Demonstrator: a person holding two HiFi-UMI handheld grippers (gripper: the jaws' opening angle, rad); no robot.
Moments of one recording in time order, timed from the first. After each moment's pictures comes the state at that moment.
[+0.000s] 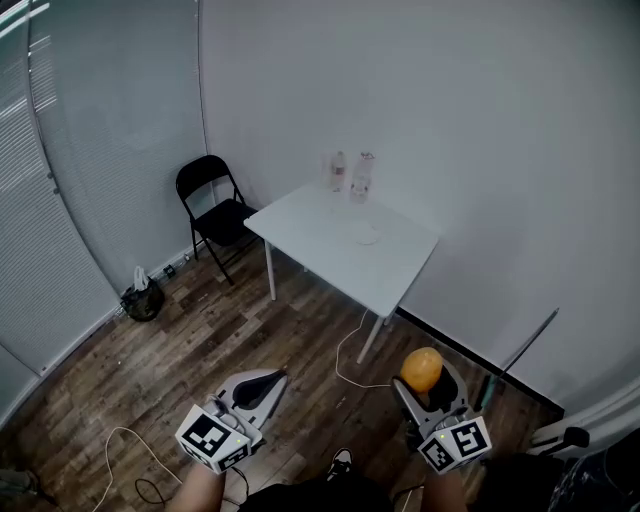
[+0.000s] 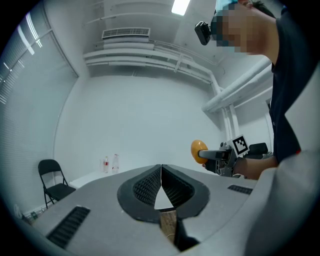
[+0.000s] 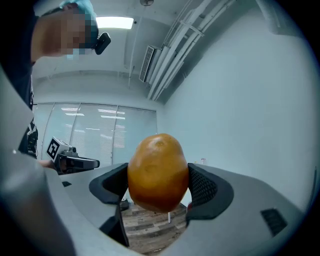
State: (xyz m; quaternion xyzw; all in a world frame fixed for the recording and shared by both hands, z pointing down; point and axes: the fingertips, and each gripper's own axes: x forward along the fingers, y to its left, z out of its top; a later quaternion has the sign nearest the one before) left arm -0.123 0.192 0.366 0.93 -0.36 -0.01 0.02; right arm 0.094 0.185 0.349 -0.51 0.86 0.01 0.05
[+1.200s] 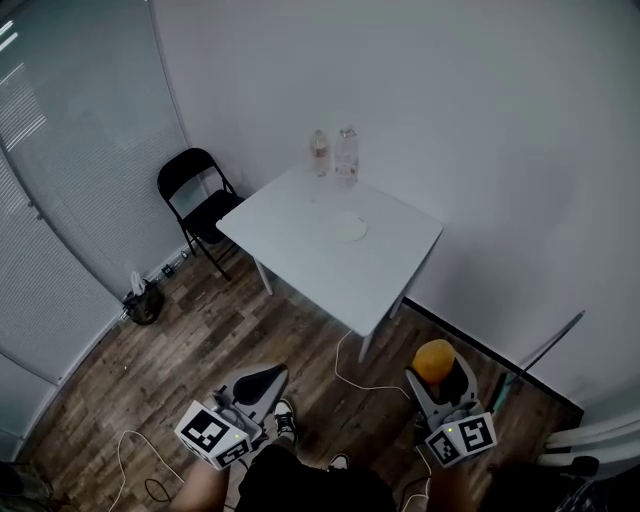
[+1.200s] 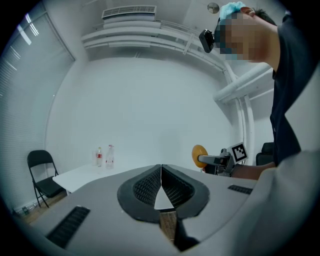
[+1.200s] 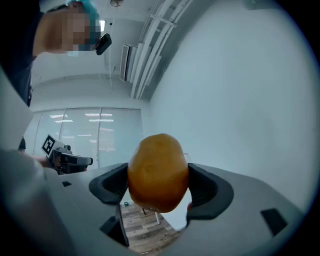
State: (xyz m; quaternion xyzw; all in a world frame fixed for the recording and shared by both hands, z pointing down) left arm 0.049 0.002 0.398 0.93 -0.36 0.03 0.06; right arm 0.286 -0.011 0.409 -0.53 0.84 -0.04 0.08
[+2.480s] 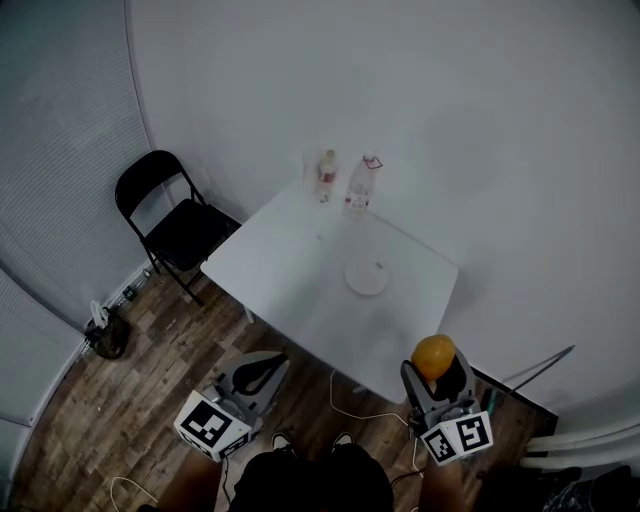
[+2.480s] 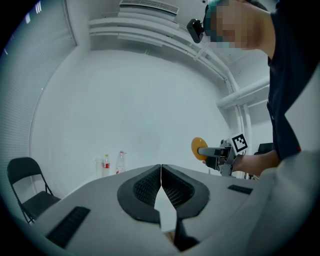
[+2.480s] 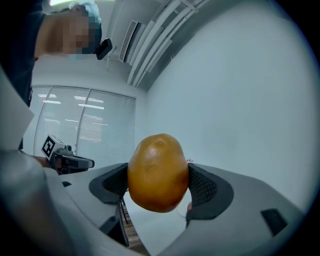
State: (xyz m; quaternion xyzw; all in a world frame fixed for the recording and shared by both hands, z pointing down) left arm -0.118 -0.320 0.399 0.95 -0.30 0.02 0.05; right arm 0.109 -0.302 0.376 -0.59 0.81 0.00 0.03
